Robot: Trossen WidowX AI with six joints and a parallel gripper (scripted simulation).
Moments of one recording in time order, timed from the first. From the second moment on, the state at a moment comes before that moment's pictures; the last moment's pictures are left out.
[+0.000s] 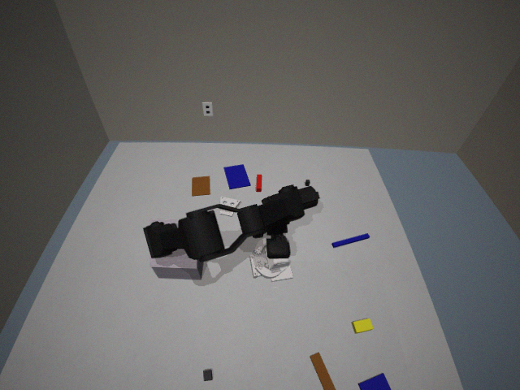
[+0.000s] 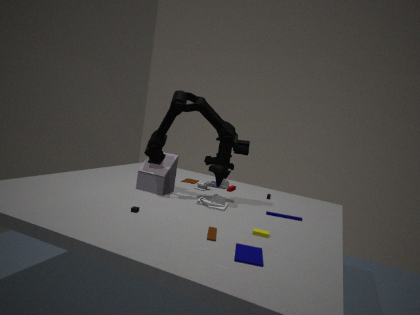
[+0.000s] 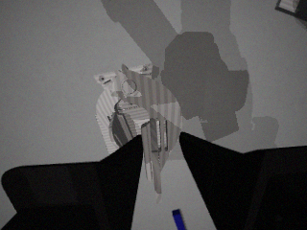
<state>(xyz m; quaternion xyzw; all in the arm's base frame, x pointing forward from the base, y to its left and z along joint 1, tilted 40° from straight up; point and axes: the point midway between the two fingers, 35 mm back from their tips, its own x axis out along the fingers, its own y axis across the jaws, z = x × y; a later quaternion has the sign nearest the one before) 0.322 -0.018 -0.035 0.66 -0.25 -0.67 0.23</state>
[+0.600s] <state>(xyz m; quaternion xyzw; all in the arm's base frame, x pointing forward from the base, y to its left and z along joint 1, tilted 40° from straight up) 0.323 -0.018 -0.034 0.66 -0.25 -0.67 0.23</state>
